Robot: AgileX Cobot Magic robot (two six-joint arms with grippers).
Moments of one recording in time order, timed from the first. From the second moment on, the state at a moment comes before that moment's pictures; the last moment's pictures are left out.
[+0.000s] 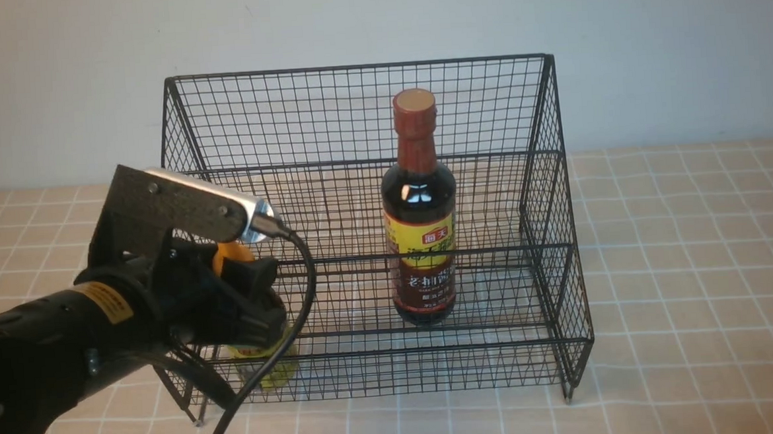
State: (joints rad) right arm 0.03 -0.02 0.02 -0.09 0.39 0.17; left arm -0.45 1.18 -0.60 -0.25 0.02 0.25
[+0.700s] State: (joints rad) right arm 0.03 -0.02 0.02 -0.09 0.39 0.17; left arm -0.45 0.94 -0.64 -0.29 0.27 0.24
